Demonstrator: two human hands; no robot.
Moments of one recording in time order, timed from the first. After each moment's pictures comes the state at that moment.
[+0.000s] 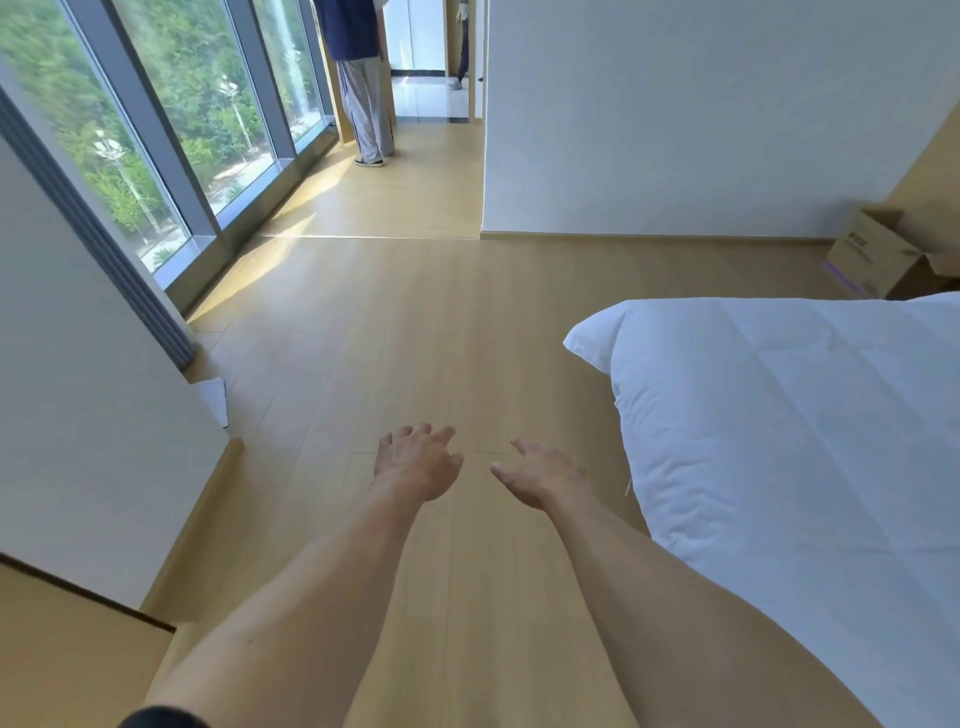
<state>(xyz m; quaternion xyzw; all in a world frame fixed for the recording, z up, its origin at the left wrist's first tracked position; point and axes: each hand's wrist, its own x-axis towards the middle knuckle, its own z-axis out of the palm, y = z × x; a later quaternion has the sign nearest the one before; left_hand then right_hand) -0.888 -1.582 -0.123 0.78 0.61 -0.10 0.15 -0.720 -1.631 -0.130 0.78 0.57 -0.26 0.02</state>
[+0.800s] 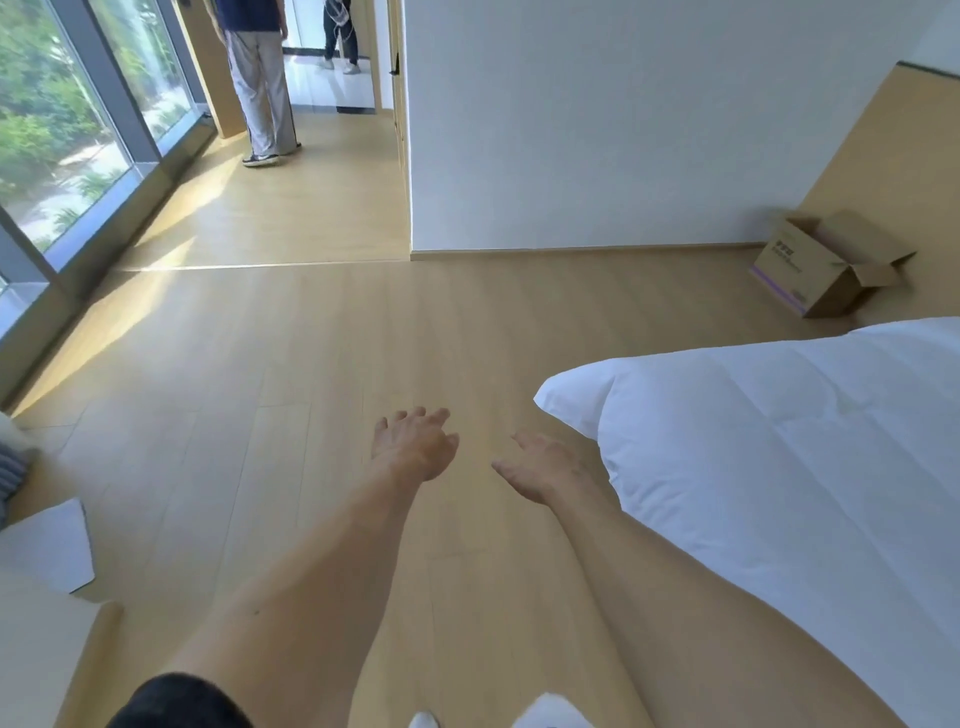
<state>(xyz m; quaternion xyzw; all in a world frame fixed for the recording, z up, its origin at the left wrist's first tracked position) -0.812 -1.145 -0.125 0.83 0.53 -0.09 0.17 -0.658 -1.240 -0.127 0.83 0.49 -0.25 0.00</state>
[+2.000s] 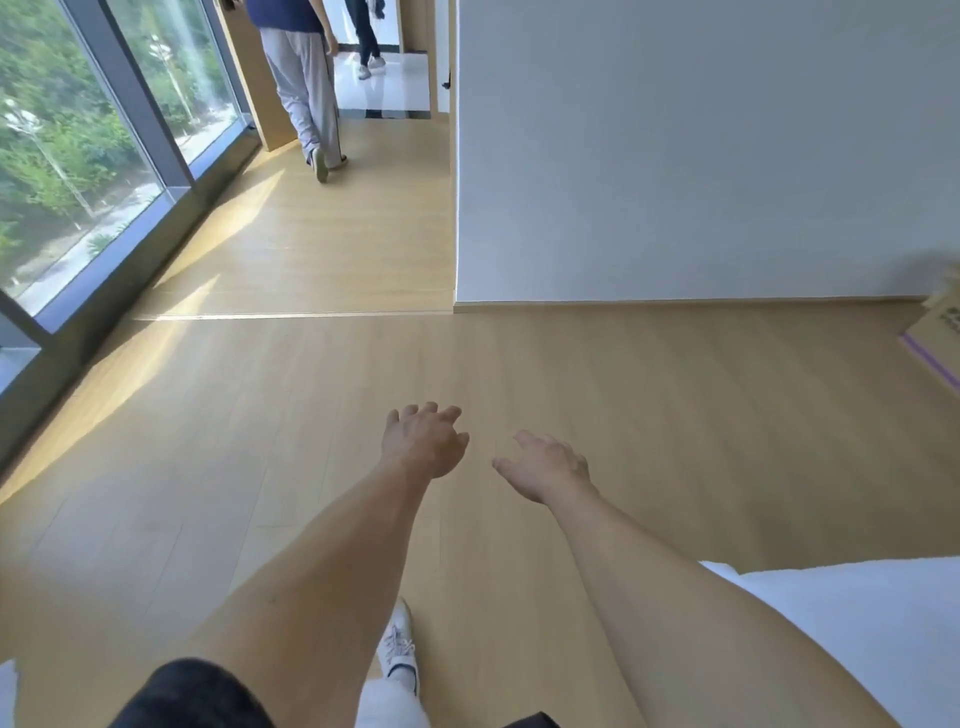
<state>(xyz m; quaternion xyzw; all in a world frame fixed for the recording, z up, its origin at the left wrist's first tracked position) -0.631 -0.596 -0.143 0.81 0.56 -0.11 0.13 -0.482 -0.678 -0.142 0.81 0.52 -0.27 0.02</state>
